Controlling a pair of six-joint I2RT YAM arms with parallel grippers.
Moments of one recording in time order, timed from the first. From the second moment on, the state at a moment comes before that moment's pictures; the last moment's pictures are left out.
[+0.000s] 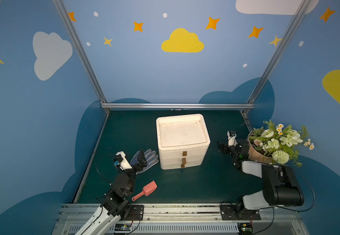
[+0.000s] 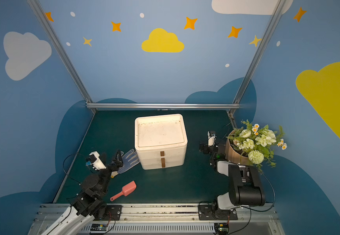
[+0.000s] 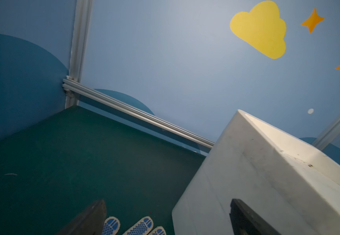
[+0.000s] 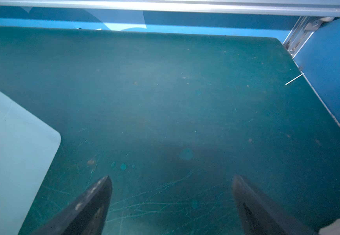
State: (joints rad) left arm -0.59 0.19 0.08 0.15 -0.67 -0.40; right arm 0.03 1.47 0.46 0.55 -0.15 -0.08
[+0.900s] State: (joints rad) left arm 0.02 0.69 0.02 0.34 -0.60 -0.56; right arm 0.03 1.47 0.46 0.53 -0.16 -0.08
